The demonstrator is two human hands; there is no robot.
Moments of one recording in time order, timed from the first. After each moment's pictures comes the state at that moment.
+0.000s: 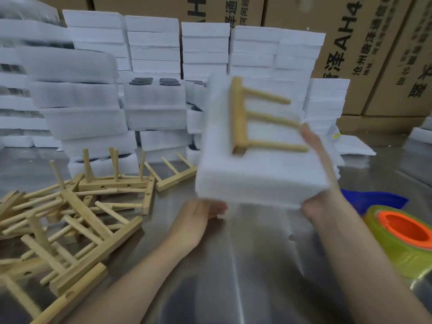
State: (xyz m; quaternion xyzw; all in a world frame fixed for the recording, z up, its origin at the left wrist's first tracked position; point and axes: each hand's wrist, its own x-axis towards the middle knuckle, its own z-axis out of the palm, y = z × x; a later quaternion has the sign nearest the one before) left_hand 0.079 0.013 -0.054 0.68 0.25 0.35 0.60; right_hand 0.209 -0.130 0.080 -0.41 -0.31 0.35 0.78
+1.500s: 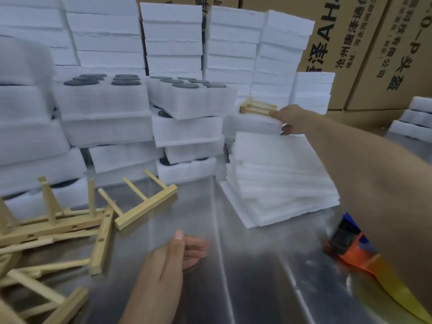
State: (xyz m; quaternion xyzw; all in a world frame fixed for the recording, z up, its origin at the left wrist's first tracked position) left_hand 0.088 0.019 -0.044 0.60 0.28 0.36 0.66; right_hand 0.471 0.041 0.120 -0.84 -0.26 0.12 0.45
